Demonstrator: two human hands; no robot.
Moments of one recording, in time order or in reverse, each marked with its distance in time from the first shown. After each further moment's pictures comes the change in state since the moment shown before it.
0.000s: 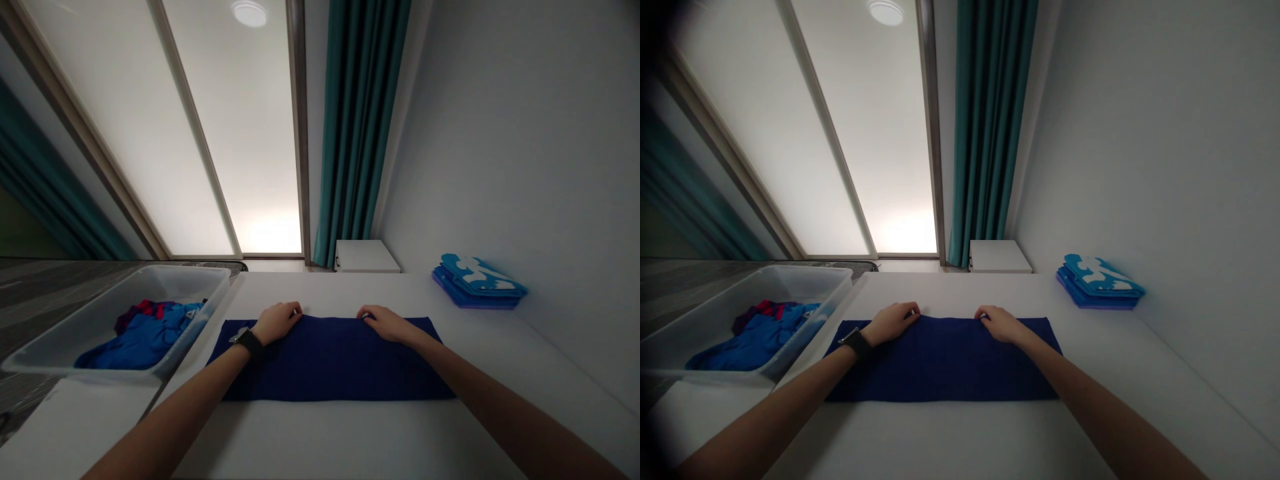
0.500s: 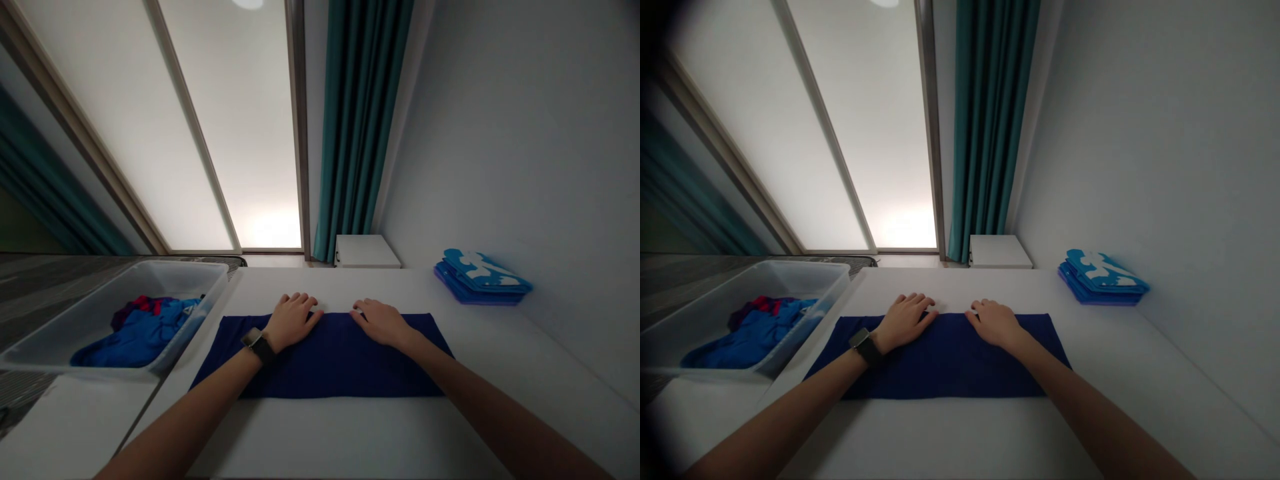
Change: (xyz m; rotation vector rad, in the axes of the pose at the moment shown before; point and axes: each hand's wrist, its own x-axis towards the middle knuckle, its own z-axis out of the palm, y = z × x) left_hand -0.003 0.041 0.009 0.177 0.226 0.201; right_hand -0.003 -0.031 0.010 -0.340 0.119 0.036
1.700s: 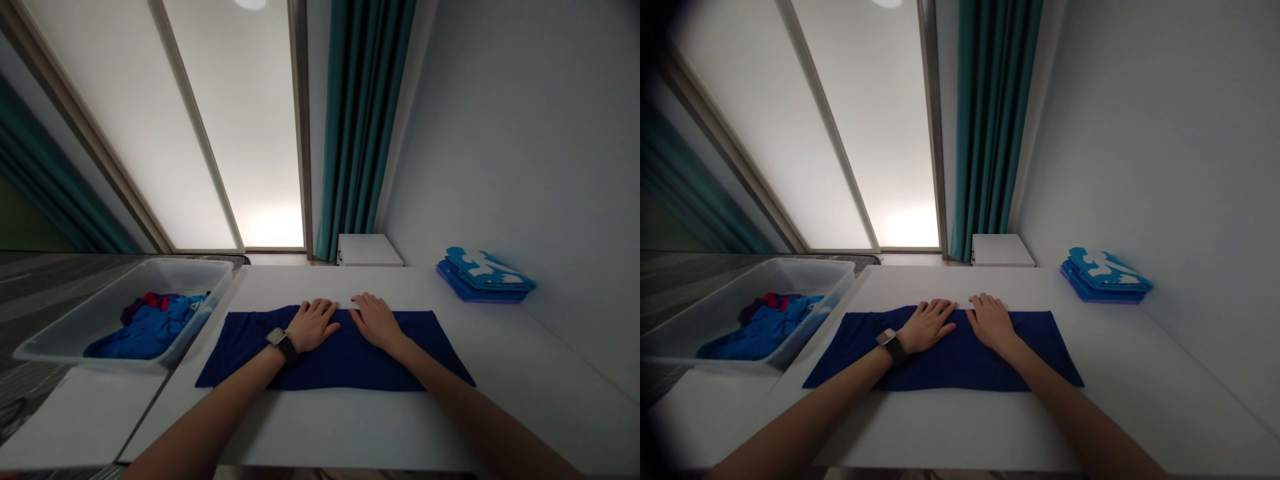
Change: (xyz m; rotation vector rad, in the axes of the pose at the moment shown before) left_hand -0.001 0.019 0.037 0.005 -0.061 0.163; right_hand -0.003 -0.008 0.026 -0.099 0.227 -0.051
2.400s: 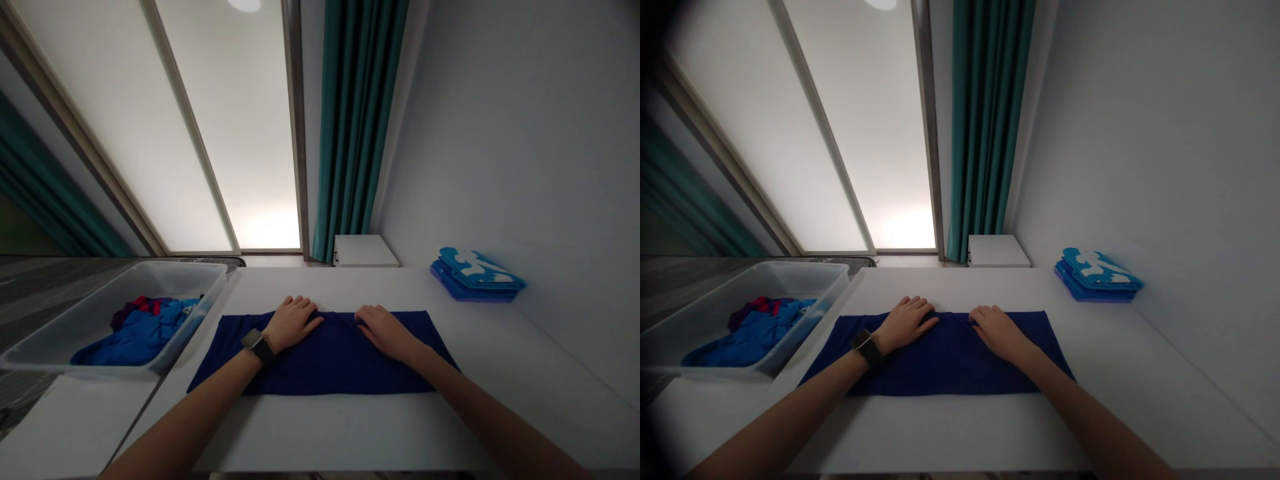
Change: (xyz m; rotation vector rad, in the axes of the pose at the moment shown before) left_hand -0.008 -0.021 -0.027 0.049 0.060 -0.012; right_hand -0.024 0.021 -0.023 0.226 -0.067 -0.261
